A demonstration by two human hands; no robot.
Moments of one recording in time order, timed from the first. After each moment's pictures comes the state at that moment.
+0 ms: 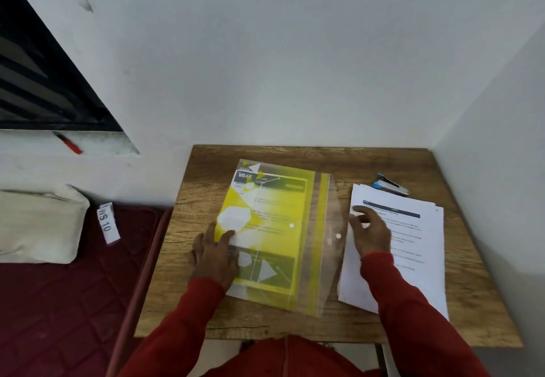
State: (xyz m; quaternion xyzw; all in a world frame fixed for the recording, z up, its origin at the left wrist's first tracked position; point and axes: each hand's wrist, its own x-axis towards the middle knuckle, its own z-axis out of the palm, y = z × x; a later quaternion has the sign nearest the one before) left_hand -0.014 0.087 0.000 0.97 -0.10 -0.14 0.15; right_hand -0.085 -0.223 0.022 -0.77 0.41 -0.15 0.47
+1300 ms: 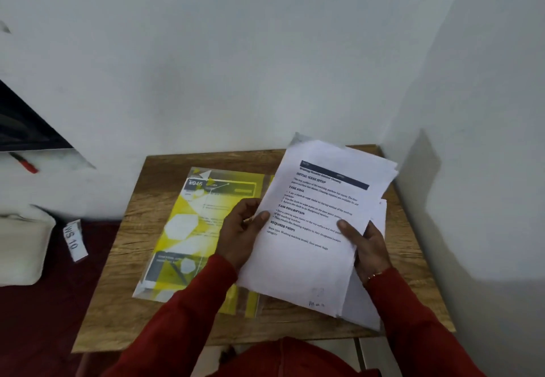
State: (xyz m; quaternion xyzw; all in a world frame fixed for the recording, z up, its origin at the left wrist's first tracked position) left_hand -0.057 -0.093 0.077 0.75 -0.14 -0.12 0.63; right_hand -0.173 -0.309 0.046 -0.47 0.26 -0.18 0.82
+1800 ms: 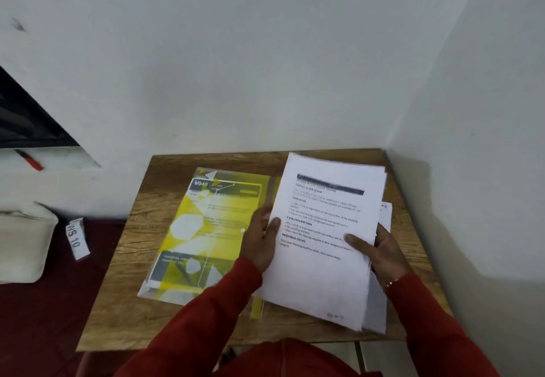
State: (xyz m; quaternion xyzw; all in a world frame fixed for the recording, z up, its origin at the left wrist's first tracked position) left_hand -0.065 -0.111 0.056 0.77 -0.07 -0.19 0.61; right_hand -0.188 -0.327 0.053 -0.60 0.28 -0.11 0.74
